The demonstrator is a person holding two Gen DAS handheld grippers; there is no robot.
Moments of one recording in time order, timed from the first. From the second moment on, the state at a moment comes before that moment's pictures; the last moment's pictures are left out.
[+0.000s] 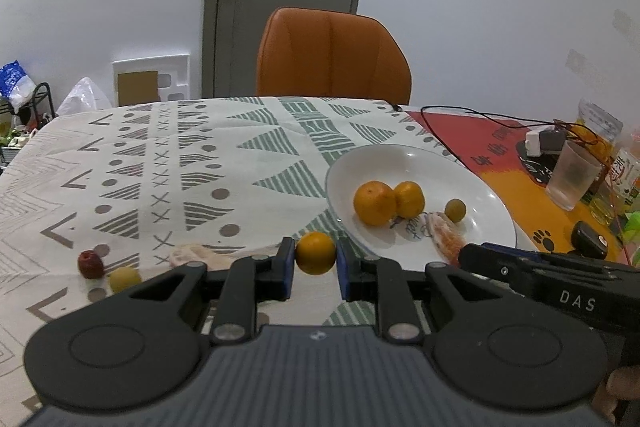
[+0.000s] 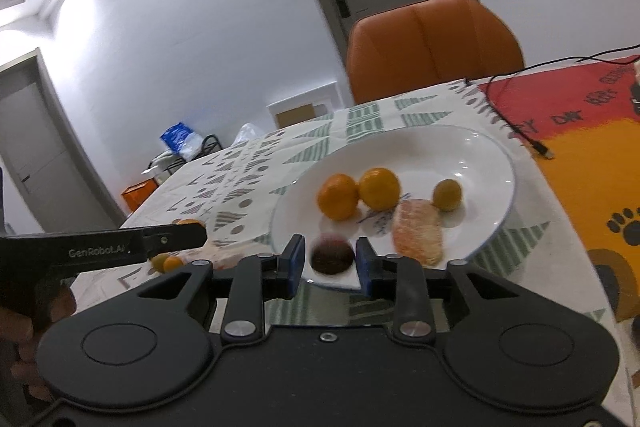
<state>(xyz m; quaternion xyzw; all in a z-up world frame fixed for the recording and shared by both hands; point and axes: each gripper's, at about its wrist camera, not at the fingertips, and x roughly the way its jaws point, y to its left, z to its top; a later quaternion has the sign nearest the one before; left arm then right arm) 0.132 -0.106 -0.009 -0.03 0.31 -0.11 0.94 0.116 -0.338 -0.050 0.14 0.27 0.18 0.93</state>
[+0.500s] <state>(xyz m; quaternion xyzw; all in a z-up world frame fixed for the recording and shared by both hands) 0.152 -0.146 -0.011 -0.01 0.31 -0.15 0.94 0.110 -0.356 -0.052 0.15 0.27 0.16 0.94</state>
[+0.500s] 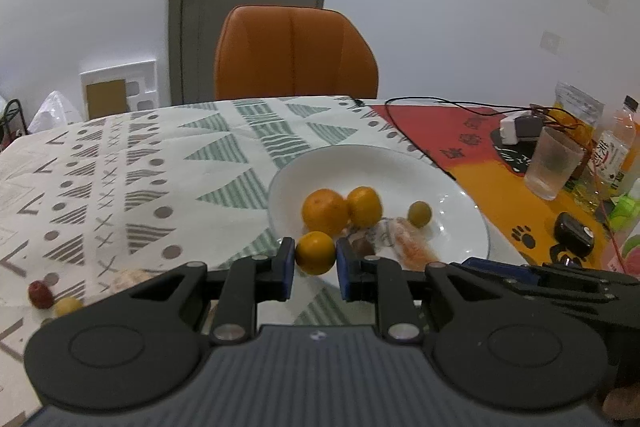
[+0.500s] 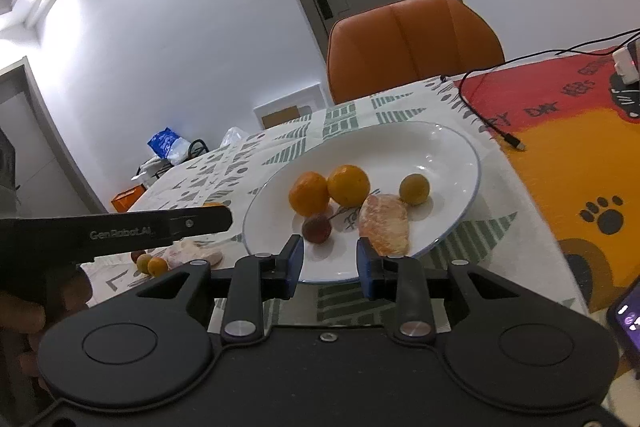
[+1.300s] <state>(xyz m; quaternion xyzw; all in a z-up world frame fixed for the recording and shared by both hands) 0.144 -0.147 -0.002 -0.02 0.30 -0.13 0.94 0.105 -0.354 -0.054 0.16 0.28 0.18 0.93</state>
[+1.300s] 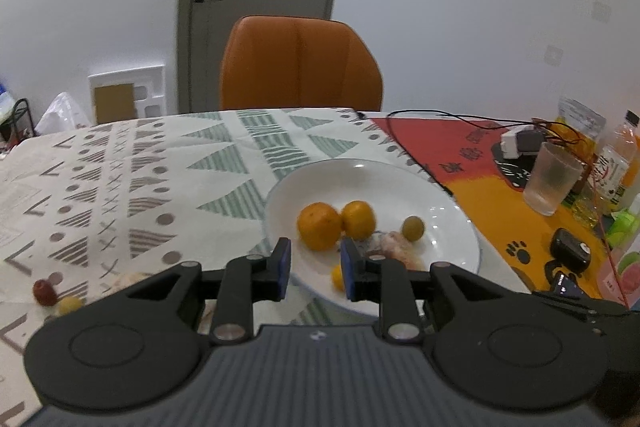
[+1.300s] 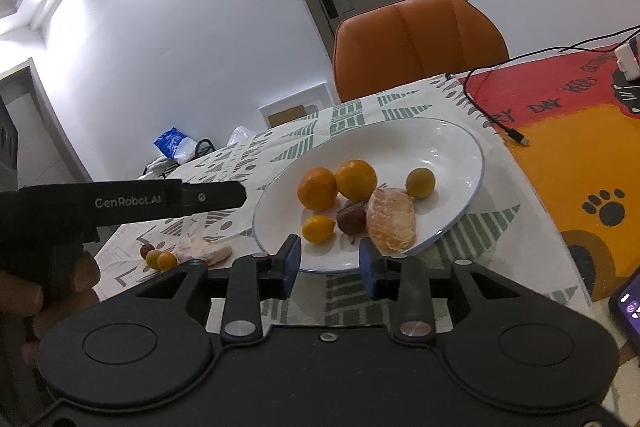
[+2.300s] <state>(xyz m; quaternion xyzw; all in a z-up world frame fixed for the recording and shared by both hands) 0.118 -0.053 -0.003 -0.06 0.29 0.00 0.95 0.110 -0.303 -0.047 0.13 0.27 0.21 0.93</state>
